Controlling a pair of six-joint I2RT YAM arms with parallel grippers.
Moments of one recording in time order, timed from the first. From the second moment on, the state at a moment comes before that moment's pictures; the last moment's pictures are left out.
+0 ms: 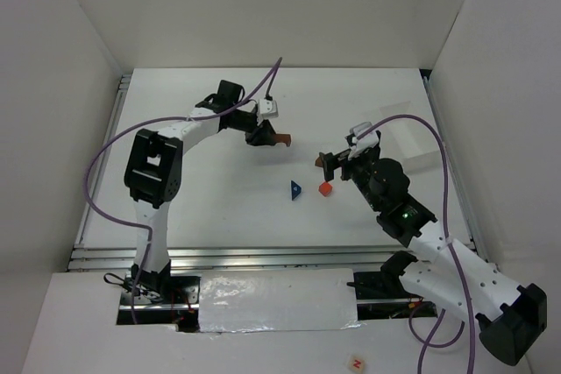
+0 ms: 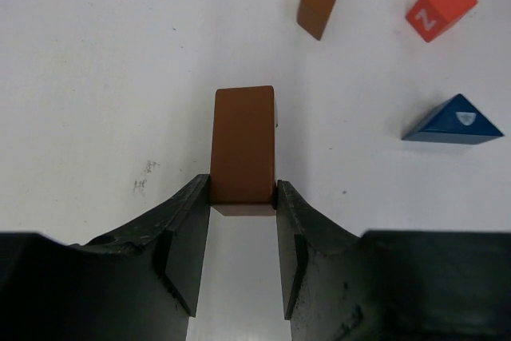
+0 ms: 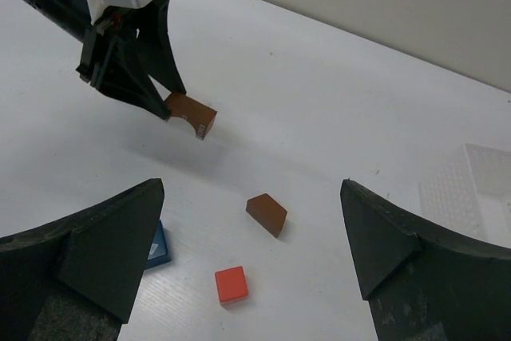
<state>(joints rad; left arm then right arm) -0.32 2.08 1.58 -0.36 0.93 0.77 0.62 0.76 0.58 0.11 0.24 -0.09</state>
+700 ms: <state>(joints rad) -0.32 2.26 1.68 -0.38 0.86 0.81 0.59 0.83 0.60 0.12 0.27 -0.09</state>
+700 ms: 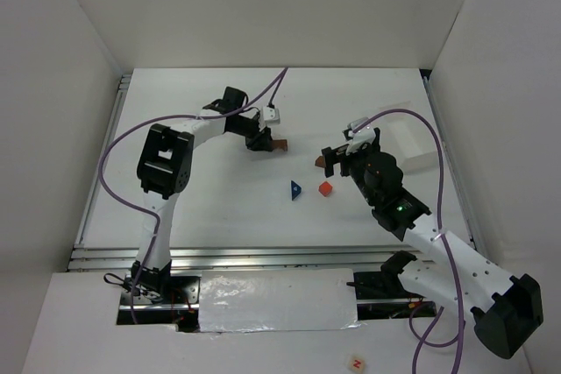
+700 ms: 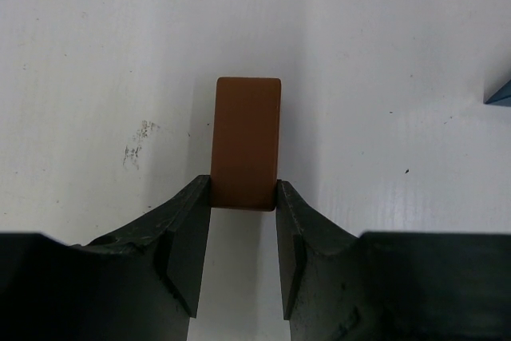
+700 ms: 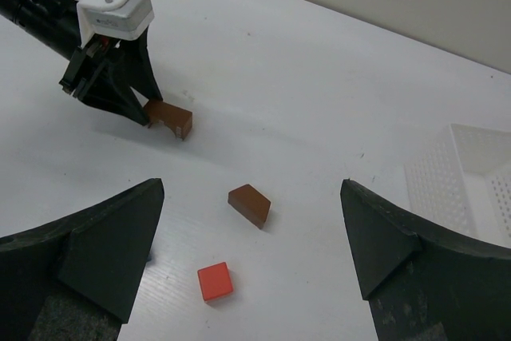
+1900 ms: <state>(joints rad) -0.33 2.26 1.69 -0.47 0.78 0.94 0.60 0.82 0.60 0.11 0.30 -0.10</state>
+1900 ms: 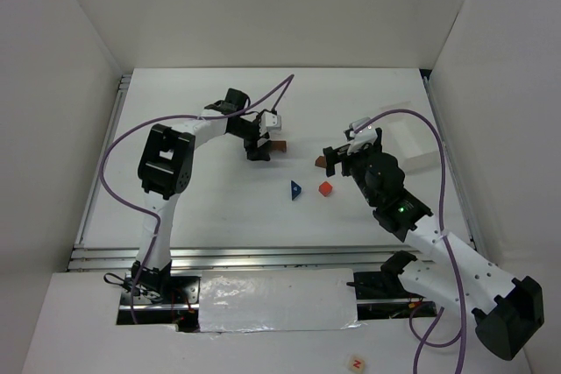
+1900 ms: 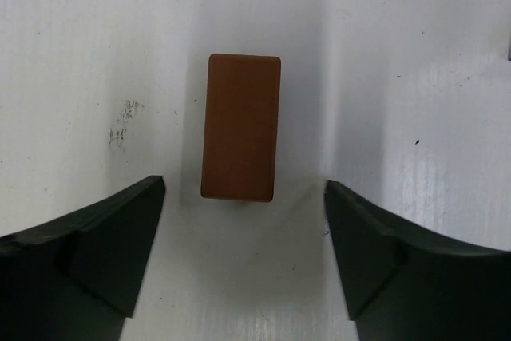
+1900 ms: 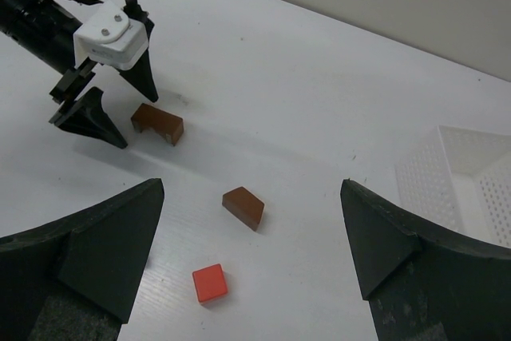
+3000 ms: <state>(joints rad) -0.31 1.69 1.32 -0.26 0.43 -0.12 0.33 1.34 0.81 -0.12 -0.07 -0.34</state>
